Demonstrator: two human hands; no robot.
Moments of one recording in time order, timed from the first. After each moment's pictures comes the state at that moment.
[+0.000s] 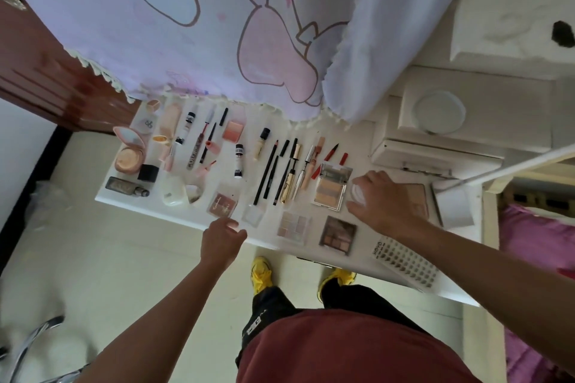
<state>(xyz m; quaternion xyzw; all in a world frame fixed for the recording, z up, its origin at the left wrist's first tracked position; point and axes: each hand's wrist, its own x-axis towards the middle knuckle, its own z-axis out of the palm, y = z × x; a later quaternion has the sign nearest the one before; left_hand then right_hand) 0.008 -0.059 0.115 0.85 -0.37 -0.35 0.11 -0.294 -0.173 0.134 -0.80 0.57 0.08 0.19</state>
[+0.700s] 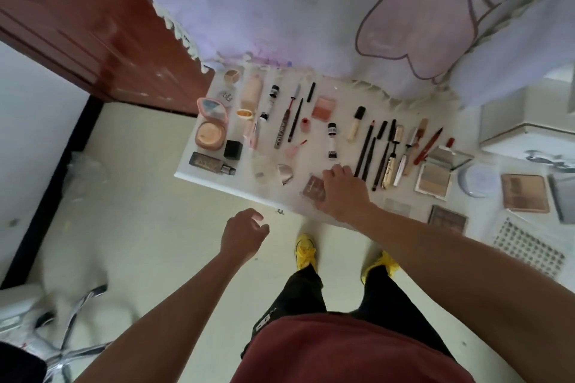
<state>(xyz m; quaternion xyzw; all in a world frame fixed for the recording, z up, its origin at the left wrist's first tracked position) 0.193 -0.017 0.100 0.82 -0.43 -0.38 0.07 -0.008 -0.134 0.084 -0.81 0.52 0.17 0.20</state>
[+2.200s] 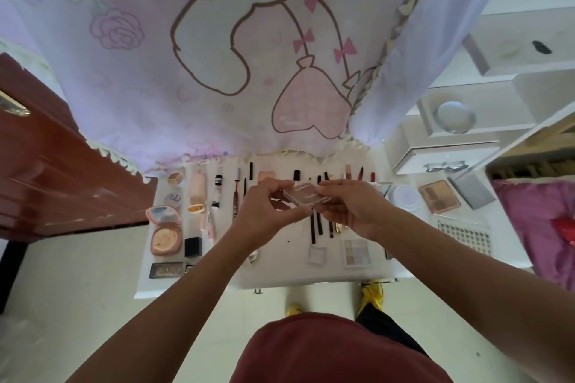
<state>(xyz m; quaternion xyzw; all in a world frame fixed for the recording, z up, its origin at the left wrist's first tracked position) 0.125 -0.163 0.240 0.55 -0.58 -0.53 0.28 -0.065 -0.158 0.247 -0.18 0.60 -0.36 0.70</state>
